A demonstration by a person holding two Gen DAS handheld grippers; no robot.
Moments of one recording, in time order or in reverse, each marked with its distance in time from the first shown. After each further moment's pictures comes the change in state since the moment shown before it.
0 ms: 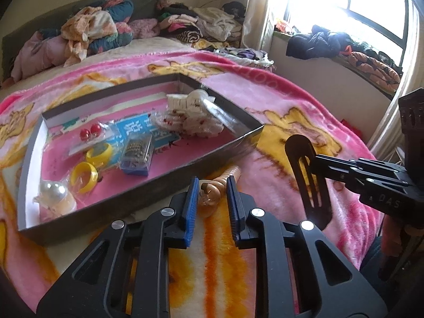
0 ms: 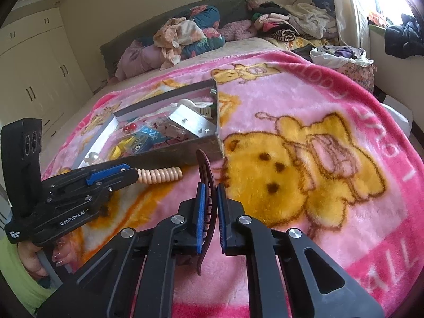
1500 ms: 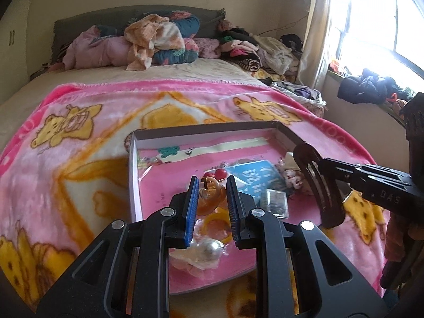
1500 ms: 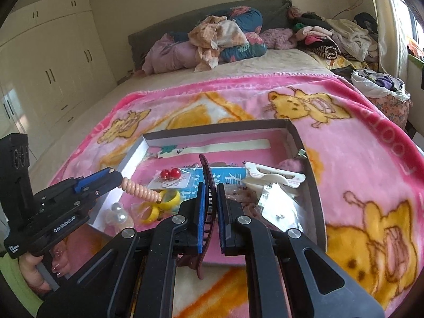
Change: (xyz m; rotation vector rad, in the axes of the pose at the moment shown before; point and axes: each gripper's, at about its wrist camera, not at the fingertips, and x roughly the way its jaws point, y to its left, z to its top) left arm -0.032 0.126 0.027 -0.191 -0.126 0.219; right arm 0.102 0.091 0.099 -0.133 0.012 0.083
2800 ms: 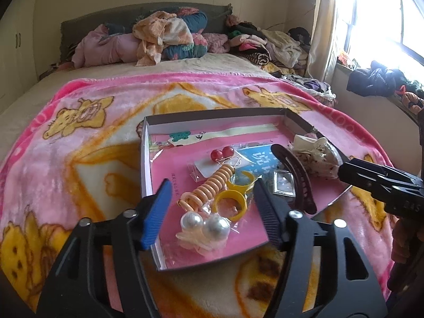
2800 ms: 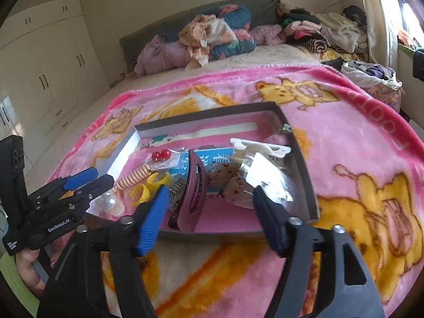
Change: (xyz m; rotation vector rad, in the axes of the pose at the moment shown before) left arm -0.011 -0.005 -0.019 0.013 0.017 0.061; right arm -0.025 -0.013 -0.036 0.048 -0.043 0.002
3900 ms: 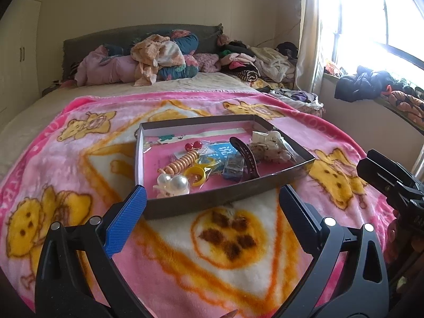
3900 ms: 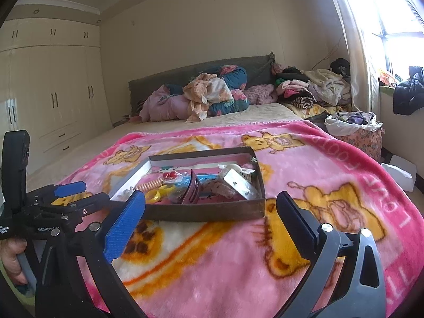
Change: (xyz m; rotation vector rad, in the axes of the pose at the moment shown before) left arm -0.079 -0.046 -0.046 0.036 -0.115 0.003; right arm -0.115 0.007 -0.068 -0.089 -0.303 -0.060
